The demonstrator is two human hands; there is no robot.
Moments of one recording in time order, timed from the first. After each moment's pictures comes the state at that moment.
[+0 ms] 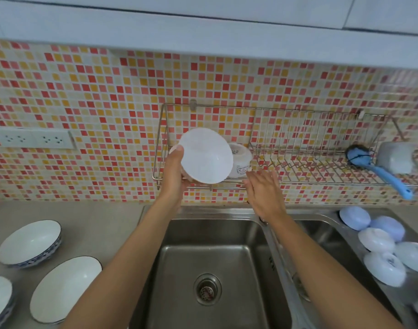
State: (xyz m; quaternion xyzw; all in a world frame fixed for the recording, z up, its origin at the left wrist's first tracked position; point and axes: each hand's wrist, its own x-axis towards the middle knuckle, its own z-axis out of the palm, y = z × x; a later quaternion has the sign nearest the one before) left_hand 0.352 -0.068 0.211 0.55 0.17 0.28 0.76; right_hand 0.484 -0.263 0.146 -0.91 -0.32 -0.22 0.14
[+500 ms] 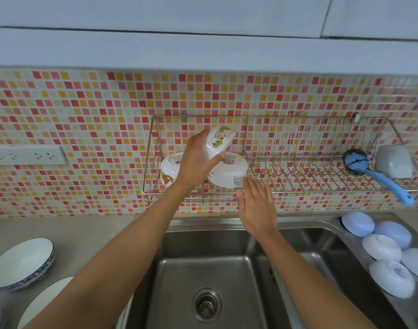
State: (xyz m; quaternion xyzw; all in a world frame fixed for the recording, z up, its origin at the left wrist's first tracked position) left_hand 0.434 -0.079 0.241 0.84 0.04 0.37 0.39; right_hand 0.485 -0.256 0.130 -0.91 -0.28 -0.26 0.14
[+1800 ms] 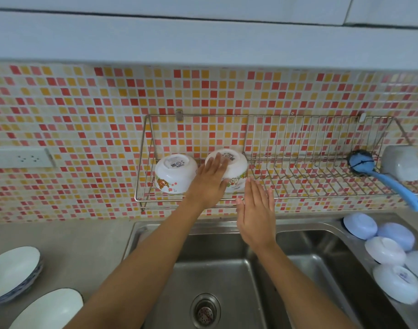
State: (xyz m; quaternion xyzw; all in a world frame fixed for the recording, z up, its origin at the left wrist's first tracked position) left_hand 0.475 -0.082 0.178 0.98 0.00 0.16 0.10; right_hand 0.484 -0.248 0.122 -0.91 -0.25 -0.27 0.18
